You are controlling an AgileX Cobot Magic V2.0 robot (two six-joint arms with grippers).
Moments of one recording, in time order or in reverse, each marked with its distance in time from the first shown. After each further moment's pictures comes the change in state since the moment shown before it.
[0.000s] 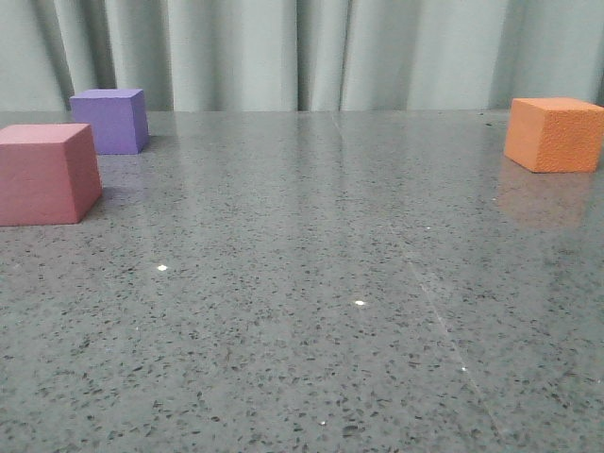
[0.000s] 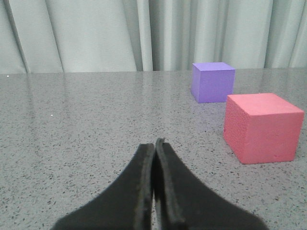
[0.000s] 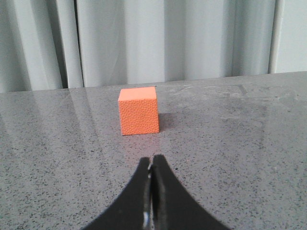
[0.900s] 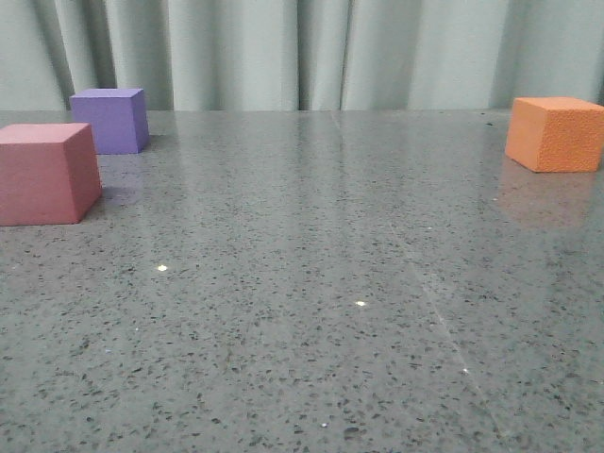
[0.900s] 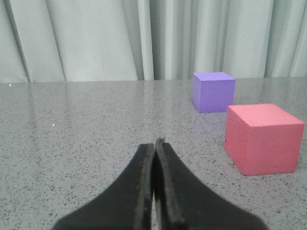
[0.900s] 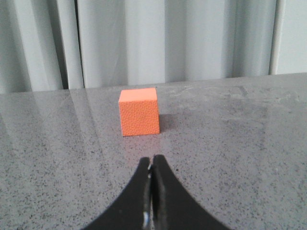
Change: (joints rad) left arm 0.000 0.000 -0.002 0.000 -0.037 0.000; right arm 0.000 0.000 -0.002 0.000 0.010 0.000
